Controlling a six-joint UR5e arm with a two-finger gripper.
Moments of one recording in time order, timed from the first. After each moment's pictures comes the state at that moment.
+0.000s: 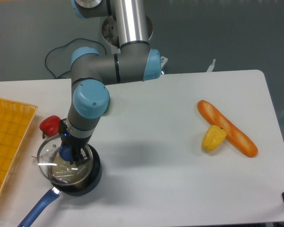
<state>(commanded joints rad) 2.17 -1.99 -1.52 -1.15 1.17 1.11</state>
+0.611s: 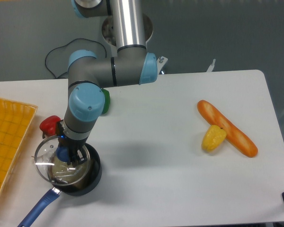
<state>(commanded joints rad) 2.17 -2.00 -1.52 -1.14 1.17 1.09</state>
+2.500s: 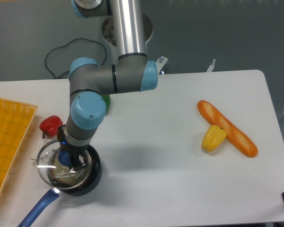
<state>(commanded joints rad) 2.17 -2.04 -1.51 -1.14 1.17 1.10</state>
